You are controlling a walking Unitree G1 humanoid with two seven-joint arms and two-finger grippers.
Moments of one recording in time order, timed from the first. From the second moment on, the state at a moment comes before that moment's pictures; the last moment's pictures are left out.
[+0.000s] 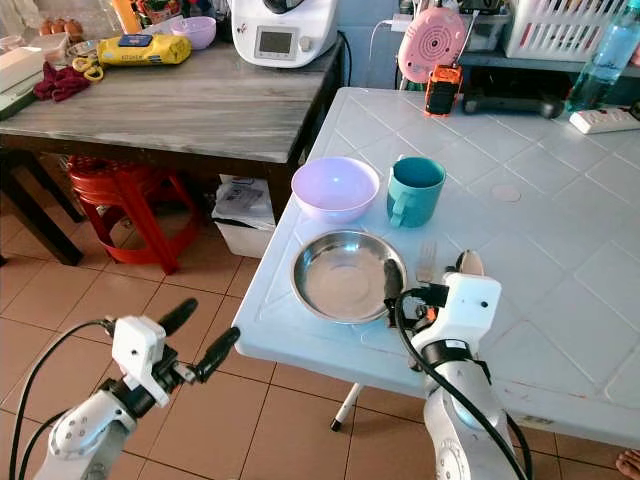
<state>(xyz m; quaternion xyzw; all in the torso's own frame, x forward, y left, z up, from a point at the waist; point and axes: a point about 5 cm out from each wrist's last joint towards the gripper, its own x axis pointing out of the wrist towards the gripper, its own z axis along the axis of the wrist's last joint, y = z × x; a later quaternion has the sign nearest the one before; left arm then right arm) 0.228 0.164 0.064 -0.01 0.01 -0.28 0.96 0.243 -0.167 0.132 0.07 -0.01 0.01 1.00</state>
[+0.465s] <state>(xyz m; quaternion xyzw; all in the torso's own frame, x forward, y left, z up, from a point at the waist) 0.231 0.165 0.053 -0.01 0.00 -0.32 0.95 0.247 -0.154 0.132 0.04 0.01 0.04 1.00</state>
